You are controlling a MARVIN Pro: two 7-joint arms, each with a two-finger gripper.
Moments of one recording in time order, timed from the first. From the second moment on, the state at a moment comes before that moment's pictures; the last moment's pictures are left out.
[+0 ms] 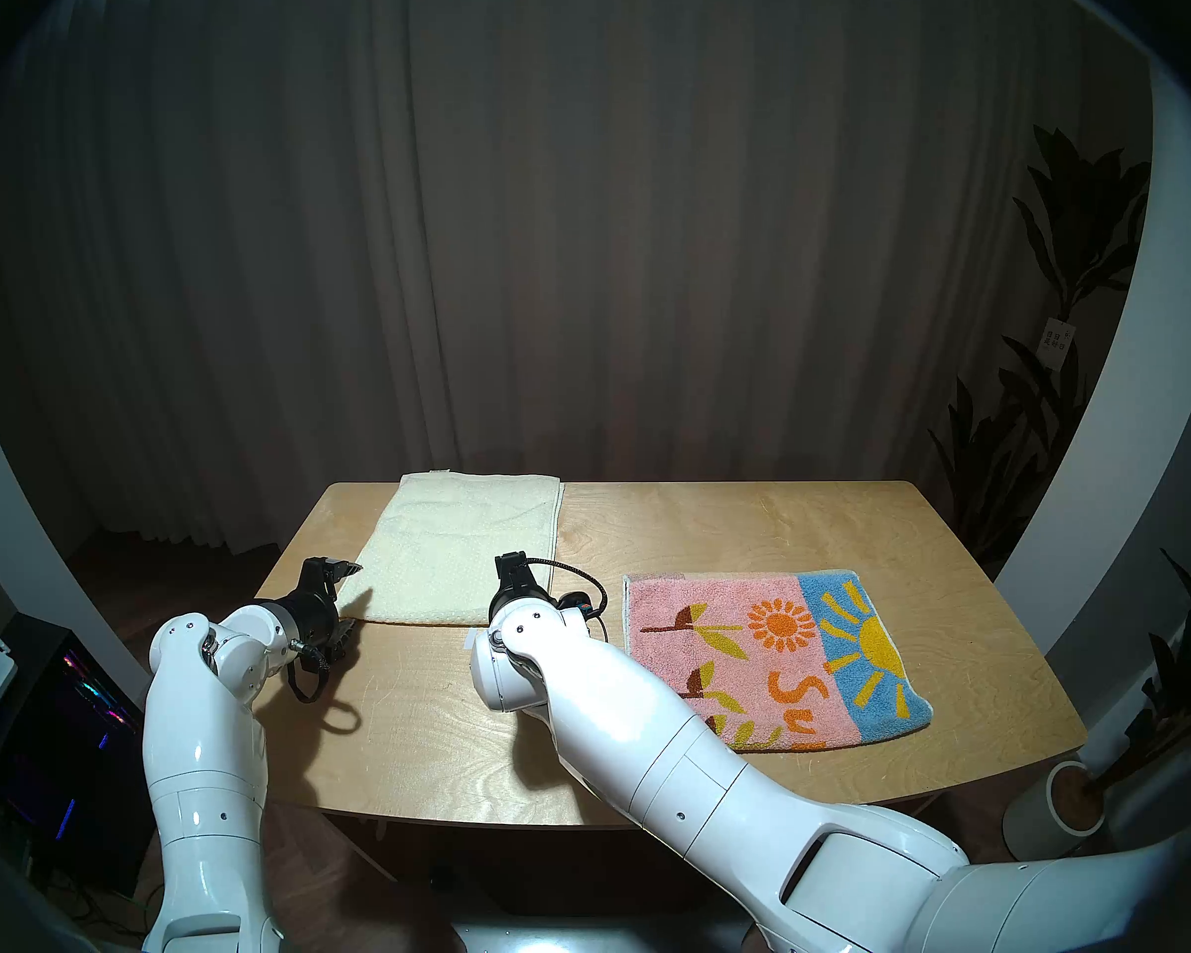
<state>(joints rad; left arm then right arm) 1.46 -1.37 -2.01 -1.42 -1.71 0.65 0.60 -1.14 -1.70 0.73 -1.17 1.77 -0.54 -0.61</state>
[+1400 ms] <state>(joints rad) 1.43 -1.33 -1.96 -1.35 -1.67 0.62 0.59 -1.10 -1.73 0.72 -1.05 1.83 -0.55 -0.59</state>
